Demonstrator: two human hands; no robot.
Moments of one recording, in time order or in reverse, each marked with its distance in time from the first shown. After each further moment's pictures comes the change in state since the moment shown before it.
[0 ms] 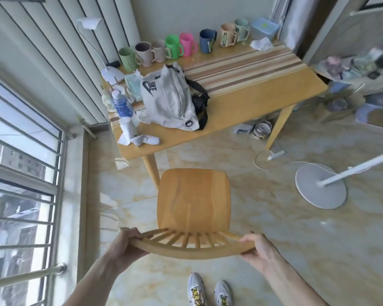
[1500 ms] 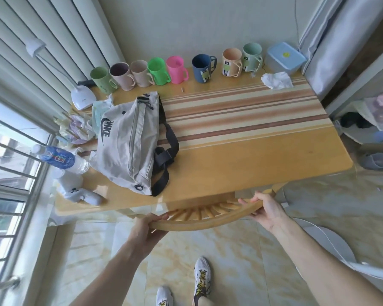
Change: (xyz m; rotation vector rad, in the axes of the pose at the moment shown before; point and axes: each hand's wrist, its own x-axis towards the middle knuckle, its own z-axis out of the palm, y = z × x) left_hand 0.237 0.147 0.365 -0.285 0.267 0.185; right_hand 0.197 -0.516 0.096 -0.252 -0.154 -0.108
